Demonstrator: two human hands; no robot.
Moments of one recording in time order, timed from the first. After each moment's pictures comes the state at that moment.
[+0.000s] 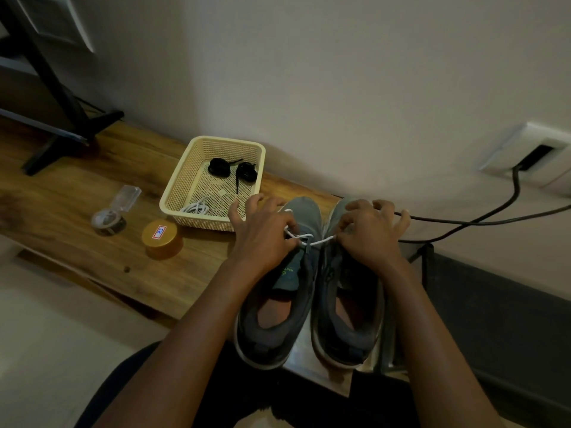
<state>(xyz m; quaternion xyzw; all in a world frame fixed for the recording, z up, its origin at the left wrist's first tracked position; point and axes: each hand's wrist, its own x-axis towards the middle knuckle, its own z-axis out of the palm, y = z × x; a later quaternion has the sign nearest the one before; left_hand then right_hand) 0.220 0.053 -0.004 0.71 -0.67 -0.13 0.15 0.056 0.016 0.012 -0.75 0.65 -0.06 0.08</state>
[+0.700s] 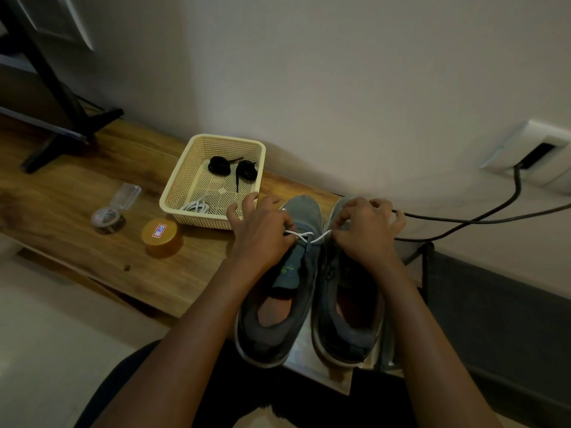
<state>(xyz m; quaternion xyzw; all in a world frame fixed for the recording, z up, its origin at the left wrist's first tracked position) 0.221 0.050 -0.007 0.73 -0.66 -0.14 0.15 0.063 0.018 0.011 -0.74 0.66 -0.10 0.08</state>
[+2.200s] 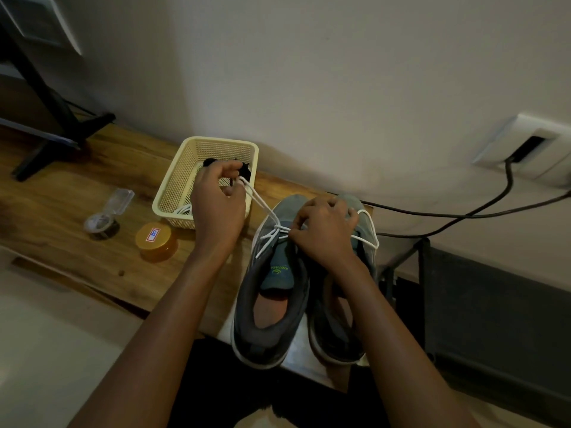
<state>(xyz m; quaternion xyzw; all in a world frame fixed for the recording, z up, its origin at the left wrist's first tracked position) 0.253 0.045 0.013 0.68 -0.46 -0.16 0.55 0.105 0.025 0.006 -0.77 0.61 -0.12 0.14</state>
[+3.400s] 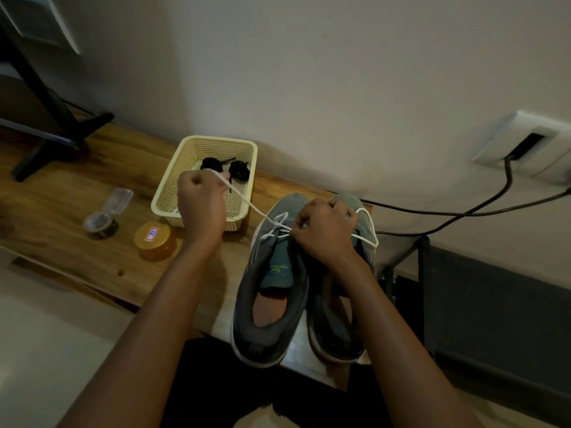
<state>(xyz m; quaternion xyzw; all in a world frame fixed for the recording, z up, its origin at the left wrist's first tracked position) 0.257 0.047 0.025 0.66 -0.26 -0.33 0.63 0.103 0.023 0.003 -0.76 0.61 -0.12 0.16</state>
